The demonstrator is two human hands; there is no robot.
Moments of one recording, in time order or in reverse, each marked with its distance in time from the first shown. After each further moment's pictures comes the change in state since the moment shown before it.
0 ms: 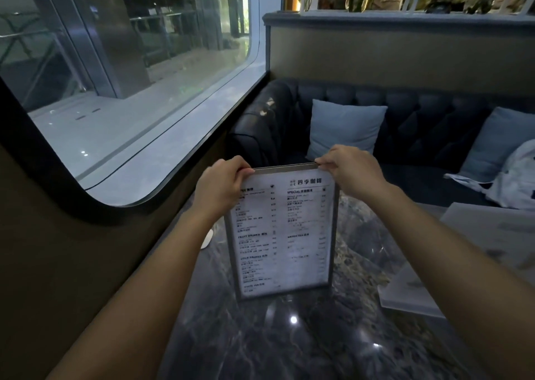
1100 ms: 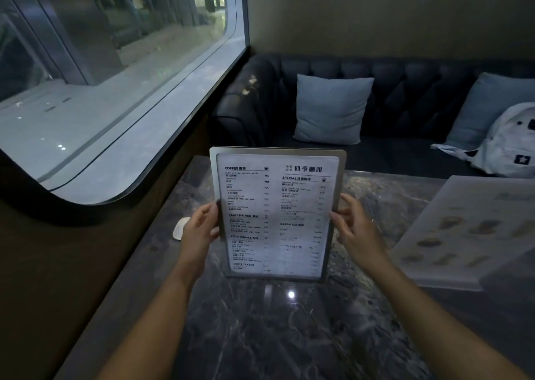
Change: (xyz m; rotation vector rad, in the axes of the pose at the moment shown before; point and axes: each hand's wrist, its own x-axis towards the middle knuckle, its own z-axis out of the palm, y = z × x) left_hand -0.083 -0.060 0.066 -0.983 -0.056 -0.594; right_hand -0.125 0.028 0.091 0.623 0.043 0.436
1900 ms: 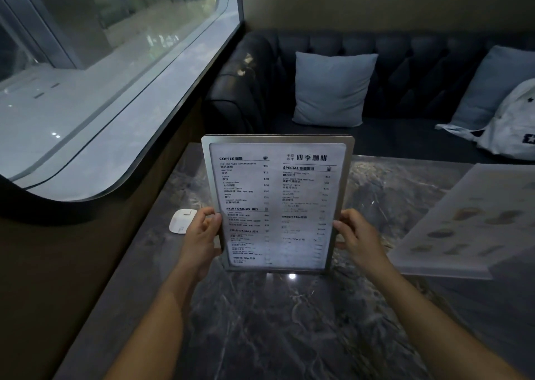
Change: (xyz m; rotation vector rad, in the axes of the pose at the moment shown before) left_hand 0.003 -0.022 0.003 0.045 -0.067 -0.133; right_hand -0.008 0.027 0.020 0.224 -0.051 0.113
